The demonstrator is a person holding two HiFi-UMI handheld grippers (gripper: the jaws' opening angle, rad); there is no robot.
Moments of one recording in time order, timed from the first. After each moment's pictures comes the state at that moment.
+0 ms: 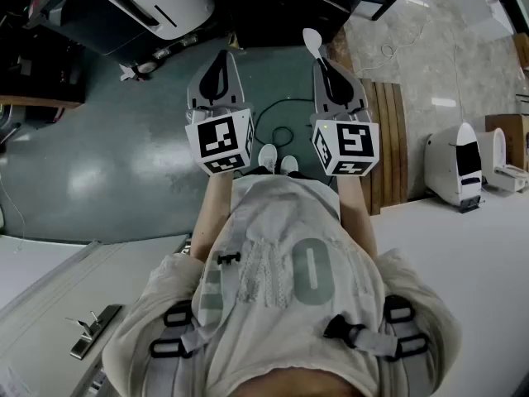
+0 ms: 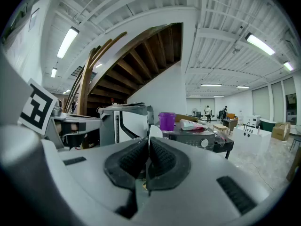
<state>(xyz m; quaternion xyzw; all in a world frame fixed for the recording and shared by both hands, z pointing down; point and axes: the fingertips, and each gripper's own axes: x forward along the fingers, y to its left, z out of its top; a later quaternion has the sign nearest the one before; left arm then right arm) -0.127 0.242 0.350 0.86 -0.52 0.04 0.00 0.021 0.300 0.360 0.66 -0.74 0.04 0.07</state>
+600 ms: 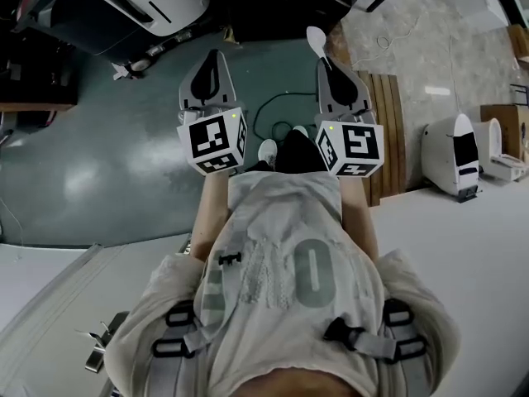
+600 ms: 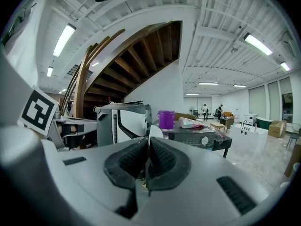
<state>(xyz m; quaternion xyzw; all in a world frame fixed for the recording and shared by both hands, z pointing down) -0.167 0.211 0.367 0.86 -0.52 0.04 0.03 0.000 0.283 0.369 0.68 -0.73 0.06 0.07</state>
